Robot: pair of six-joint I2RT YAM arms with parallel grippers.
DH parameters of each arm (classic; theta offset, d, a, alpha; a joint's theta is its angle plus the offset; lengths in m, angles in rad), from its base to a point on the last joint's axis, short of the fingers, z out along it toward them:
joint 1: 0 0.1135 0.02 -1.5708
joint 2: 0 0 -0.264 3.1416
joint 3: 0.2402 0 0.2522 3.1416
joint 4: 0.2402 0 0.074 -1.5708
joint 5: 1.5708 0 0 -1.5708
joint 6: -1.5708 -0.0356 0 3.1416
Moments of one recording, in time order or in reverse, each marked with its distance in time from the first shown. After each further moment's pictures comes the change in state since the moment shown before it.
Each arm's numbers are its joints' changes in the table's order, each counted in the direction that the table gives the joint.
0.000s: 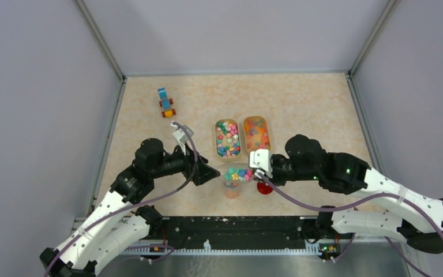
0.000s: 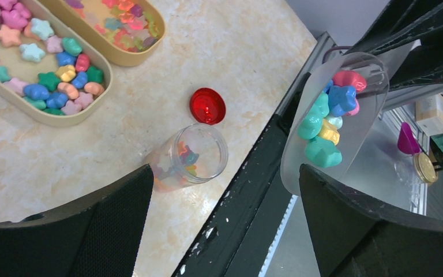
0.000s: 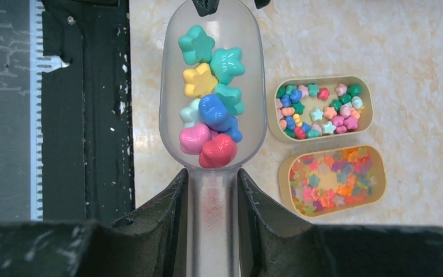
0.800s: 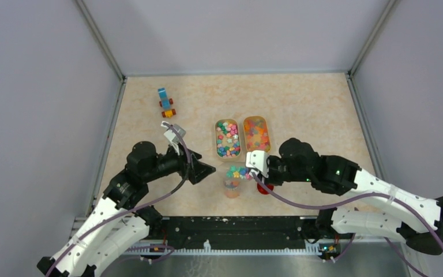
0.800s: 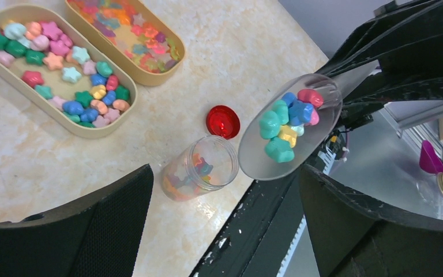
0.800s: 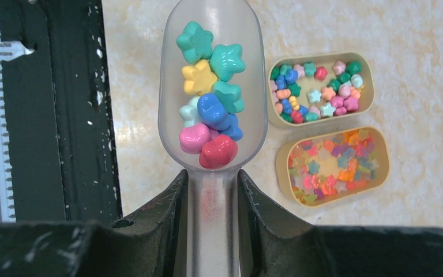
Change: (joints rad) left arm 0.001 -0.058 0.022 0.031 -0.073 -0.019; right arm -0.013 -0.017 -0.111 -0.077 0.063 -0.001
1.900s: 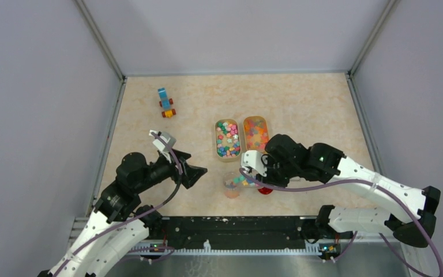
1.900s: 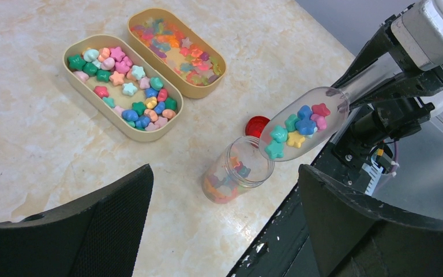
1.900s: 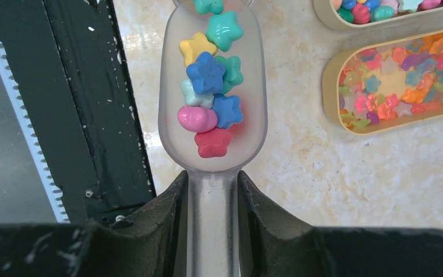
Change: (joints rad) left arm 0.000 -0.167 -0.022 0.078 -0.153 -0.113; right arm -0.072 0.167 0.103 0.334 0.003 -0.012
